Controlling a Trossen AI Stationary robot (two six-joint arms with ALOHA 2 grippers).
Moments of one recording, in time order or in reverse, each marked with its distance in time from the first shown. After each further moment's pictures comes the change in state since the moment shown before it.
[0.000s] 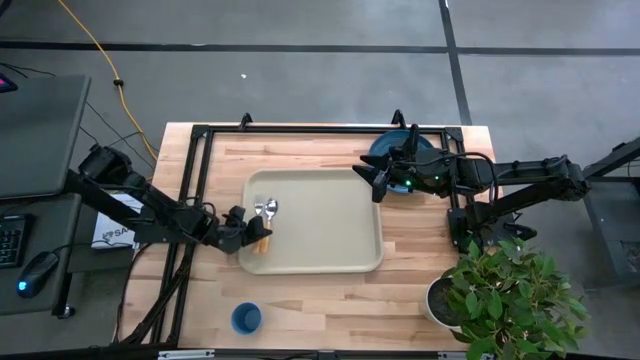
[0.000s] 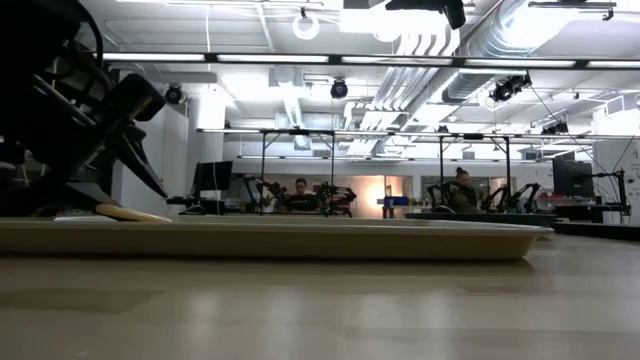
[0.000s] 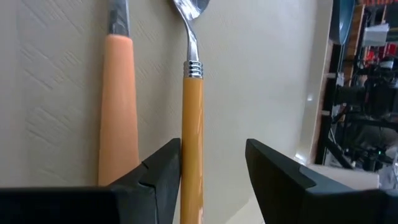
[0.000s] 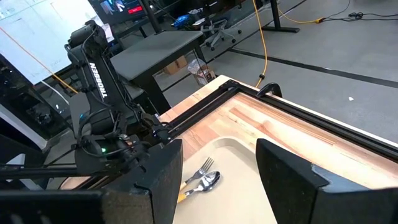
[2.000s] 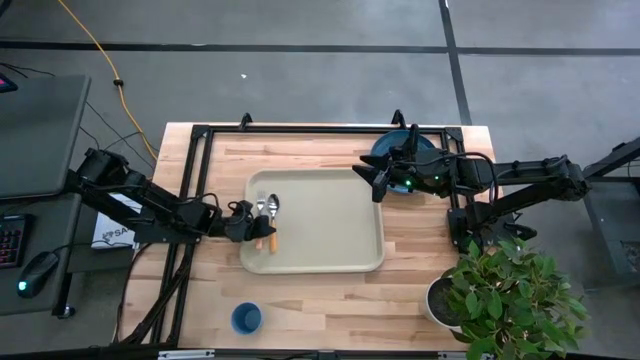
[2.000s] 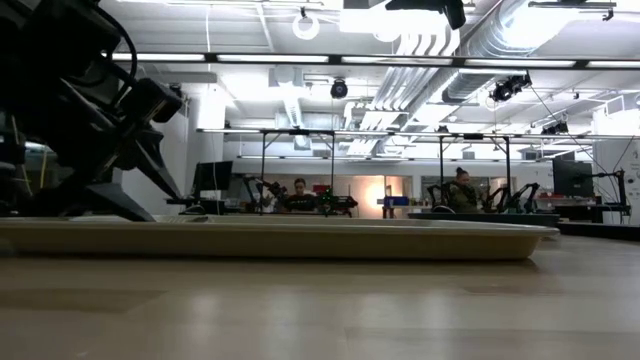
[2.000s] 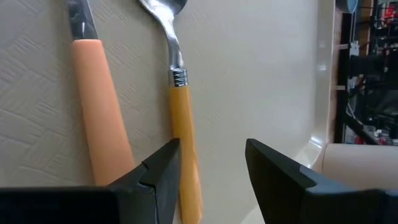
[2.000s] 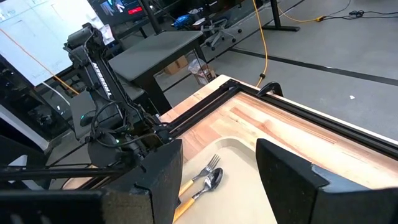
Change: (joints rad) left arm 0.145 0.000 0.001 0.053 0.179 0.263; right arm 0.000 0.000 0.000 0.000 -0.001 0.011
